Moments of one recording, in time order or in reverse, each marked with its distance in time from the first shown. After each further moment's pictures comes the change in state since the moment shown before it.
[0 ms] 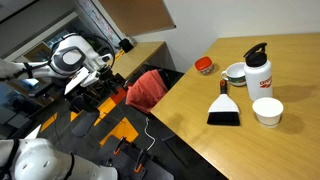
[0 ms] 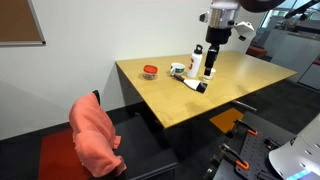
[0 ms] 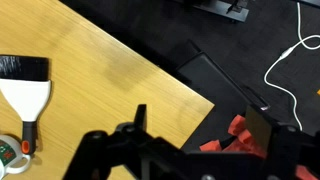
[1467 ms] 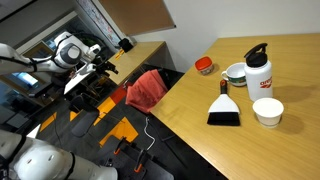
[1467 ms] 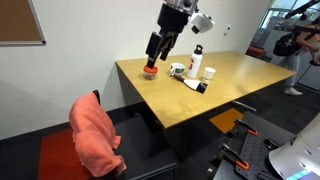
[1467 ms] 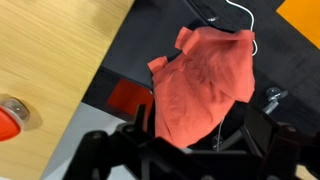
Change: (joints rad) arm 0.139 0.244 0.180 0.262 0.123 0.281 0.259
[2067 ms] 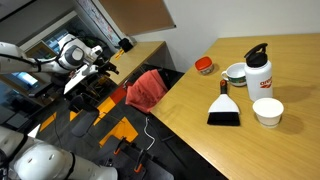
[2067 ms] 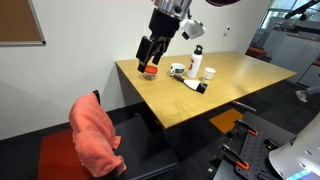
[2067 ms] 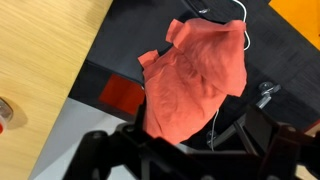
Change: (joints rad) arm 0.018 0.055 0.003 0.022 0.015 0.056 0.008
